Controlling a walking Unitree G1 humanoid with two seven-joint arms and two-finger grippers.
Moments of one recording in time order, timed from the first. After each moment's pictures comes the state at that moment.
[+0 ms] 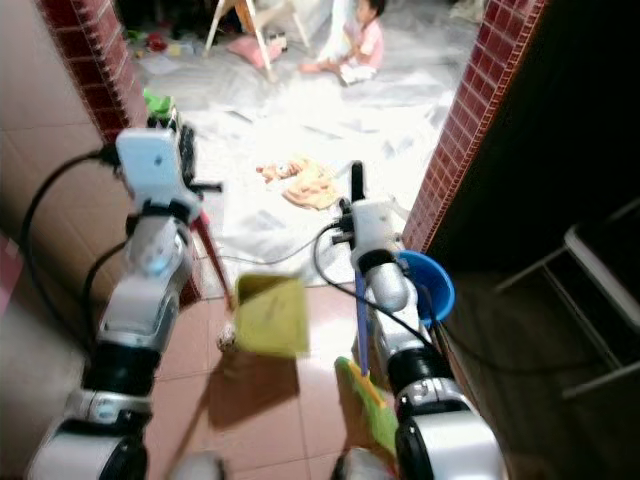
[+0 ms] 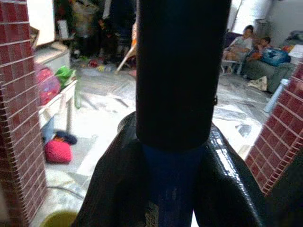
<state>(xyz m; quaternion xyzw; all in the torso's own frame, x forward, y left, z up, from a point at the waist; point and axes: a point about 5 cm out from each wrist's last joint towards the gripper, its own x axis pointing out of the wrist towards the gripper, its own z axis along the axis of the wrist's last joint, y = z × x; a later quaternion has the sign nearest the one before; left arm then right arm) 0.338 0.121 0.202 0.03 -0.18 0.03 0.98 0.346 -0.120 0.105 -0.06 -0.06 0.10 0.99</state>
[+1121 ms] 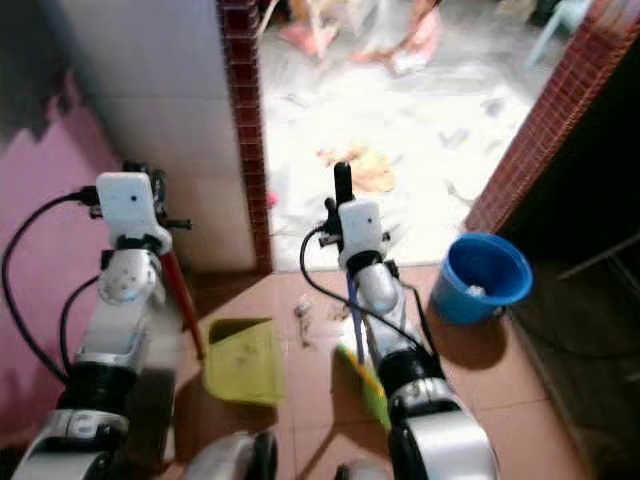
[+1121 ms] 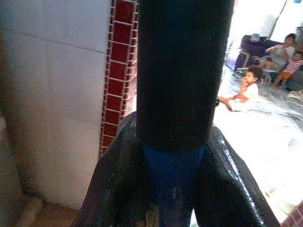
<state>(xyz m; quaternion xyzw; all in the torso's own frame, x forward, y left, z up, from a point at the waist) 0.332 0.160 0.146 0.05 -0.09 0.06 0.99 0.343 -0.106 0.106 -0.06 -0.07 0.11 0.99</state>
